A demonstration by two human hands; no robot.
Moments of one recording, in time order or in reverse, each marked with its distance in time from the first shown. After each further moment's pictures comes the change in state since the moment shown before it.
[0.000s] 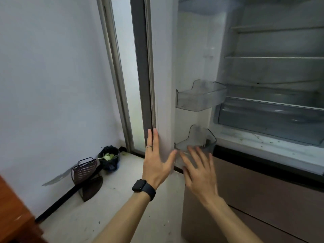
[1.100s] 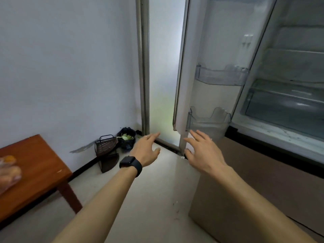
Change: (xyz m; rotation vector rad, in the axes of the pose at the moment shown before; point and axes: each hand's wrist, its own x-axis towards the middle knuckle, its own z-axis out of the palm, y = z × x) left_hand -0.054 -0.093 -0.154 0.354 -0.413 -0.274; right_hand 0.031 -0.144 -0.067 0.085 -0.588 0.015
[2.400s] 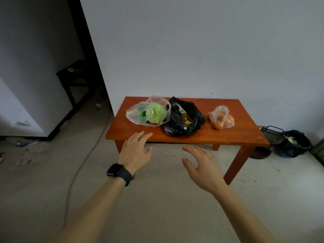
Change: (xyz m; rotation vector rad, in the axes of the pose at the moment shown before) left_hand -0.769 -0.373 -0.346 0.247 0.454 -0.972; right_hand -0.309 -0.732 0.141 0.560 -0.400 -0.793
